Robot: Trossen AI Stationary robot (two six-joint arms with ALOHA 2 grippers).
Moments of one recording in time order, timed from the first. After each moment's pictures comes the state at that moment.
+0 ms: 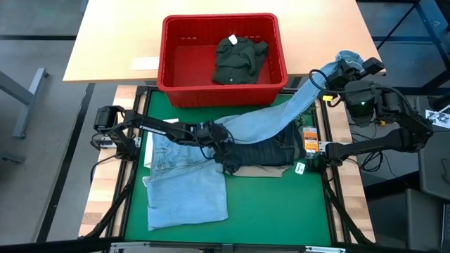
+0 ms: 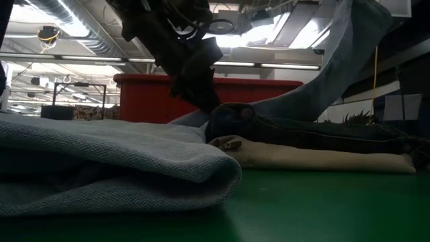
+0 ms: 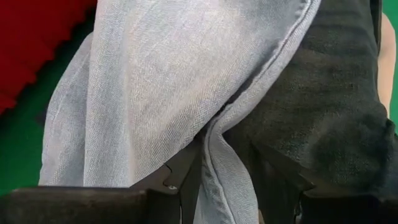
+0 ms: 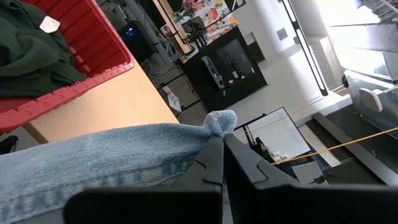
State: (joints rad) left arm 0.04 1.70 1.03 -0.14 -0.27 -0.29; right arm -0.34 0.94 1.50 -1.00 1.37 -0.59
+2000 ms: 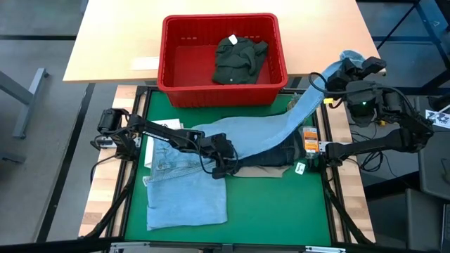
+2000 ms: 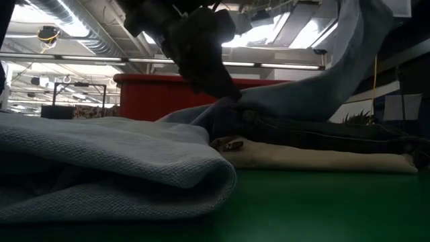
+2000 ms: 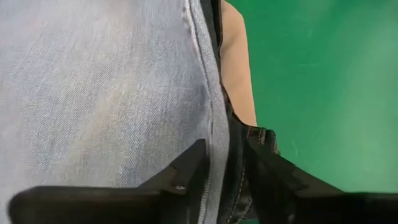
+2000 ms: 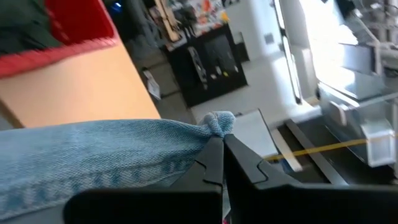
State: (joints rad) left arm -0.06 1.75 1.10 -0.09 -0.01 -0.13; right arm -0.34 0.93 1.50 -1.00 1.42 -0.76
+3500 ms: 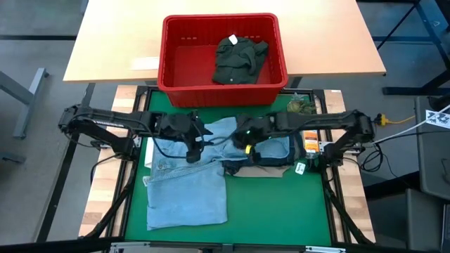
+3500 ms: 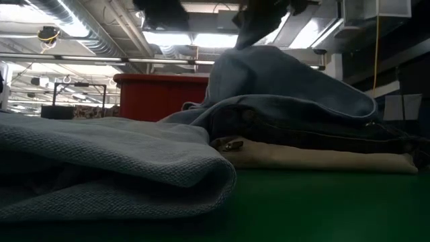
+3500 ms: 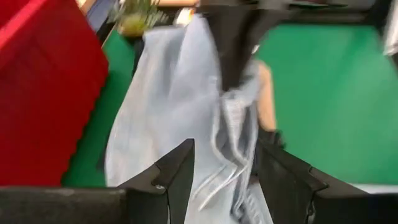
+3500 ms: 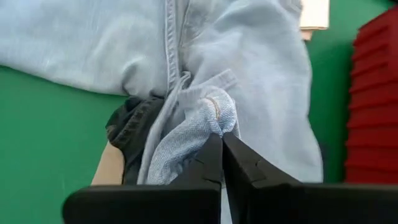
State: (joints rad) left arm -0.04 1.26 1.10 -0.46 -0.18 -0.08; right arm -0.25 1.65 1.50 -0.80 0.00 -0.39
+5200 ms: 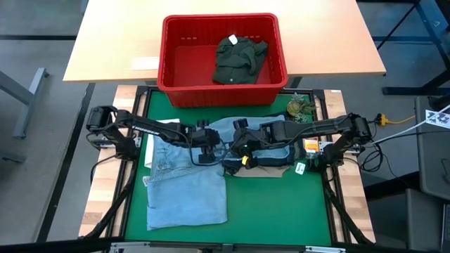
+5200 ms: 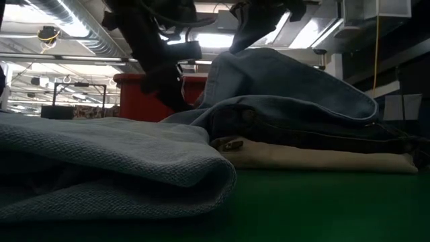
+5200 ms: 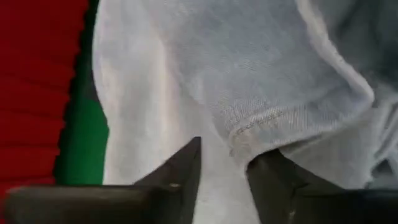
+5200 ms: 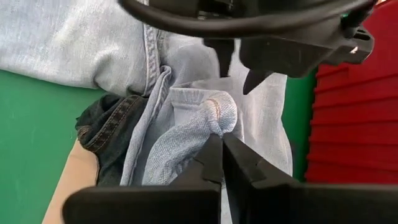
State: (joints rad) left arm 0.01 1.62 1.00 -0.37 -0.36 0.04; right arm -0.16 1.69 1.51 -0.79 0.22 -0.40
